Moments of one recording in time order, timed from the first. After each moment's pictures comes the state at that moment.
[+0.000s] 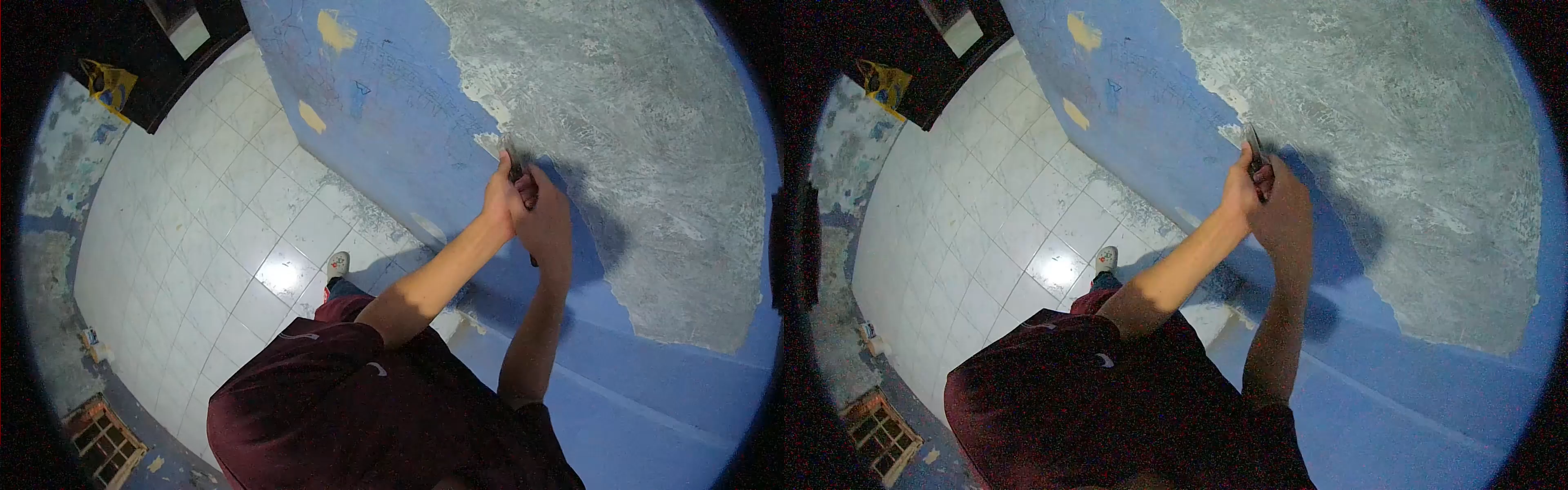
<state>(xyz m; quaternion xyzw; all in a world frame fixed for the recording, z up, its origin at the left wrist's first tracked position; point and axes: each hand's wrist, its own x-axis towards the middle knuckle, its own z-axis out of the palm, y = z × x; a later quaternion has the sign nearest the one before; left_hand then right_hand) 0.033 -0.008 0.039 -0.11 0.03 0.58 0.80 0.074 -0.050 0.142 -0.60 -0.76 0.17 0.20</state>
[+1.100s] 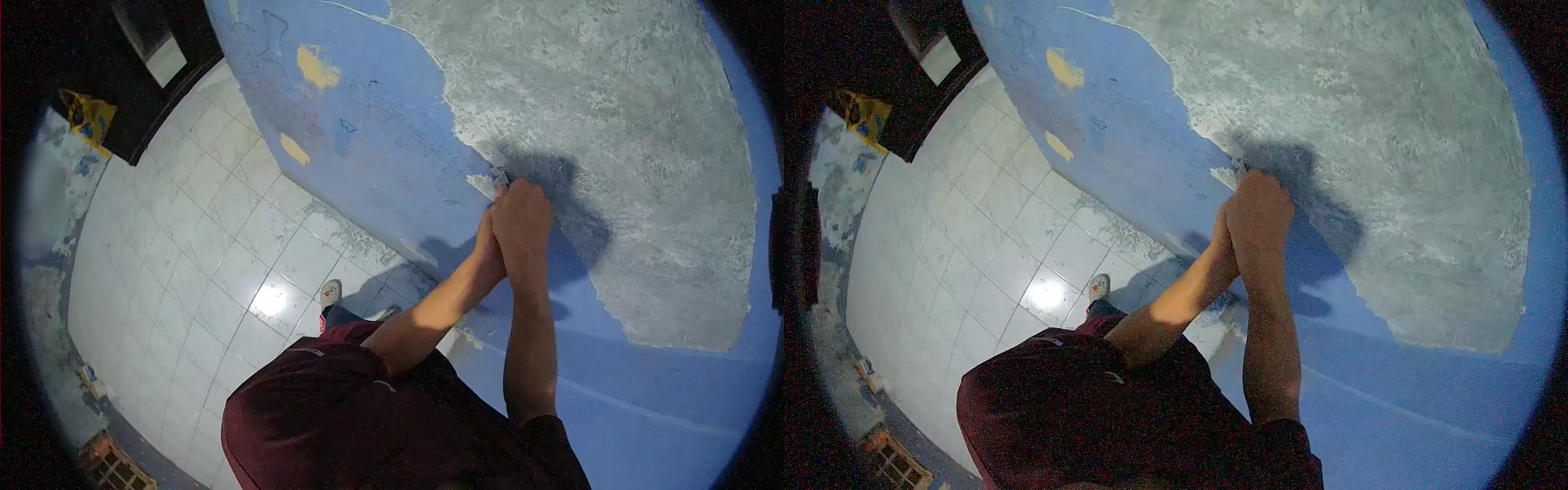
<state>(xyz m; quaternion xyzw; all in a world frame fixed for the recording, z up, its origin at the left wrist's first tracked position) 0.012 -0.011 0.051 -0.11 -0.06 0.56 0.82 0.021 0.006 0.131 -0.71 -0.71 -0.03 -0.02</state>
